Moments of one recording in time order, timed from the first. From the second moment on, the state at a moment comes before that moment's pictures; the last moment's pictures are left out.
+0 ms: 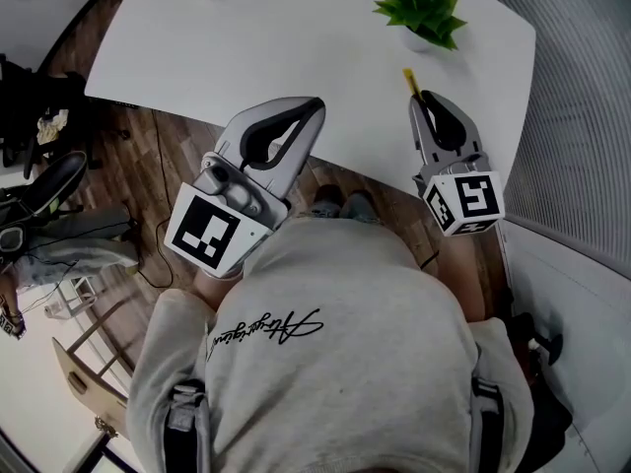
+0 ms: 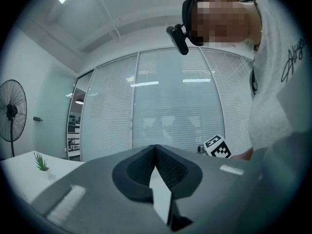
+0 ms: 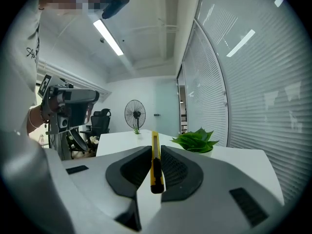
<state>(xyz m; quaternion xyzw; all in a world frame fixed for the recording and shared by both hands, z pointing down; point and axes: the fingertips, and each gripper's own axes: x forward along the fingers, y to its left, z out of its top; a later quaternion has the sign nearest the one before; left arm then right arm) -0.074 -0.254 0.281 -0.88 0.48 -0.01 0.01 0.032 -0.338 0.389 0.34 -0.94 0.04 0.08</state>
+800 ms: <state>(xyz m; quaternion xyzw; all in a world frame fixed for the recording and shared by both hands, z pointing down) -0.084 -0.255 0.285 -0.86 0.51 -0.02 0.00 0.026 -0.356 0.453 0.33 -0.93 0.06 0.16</state>
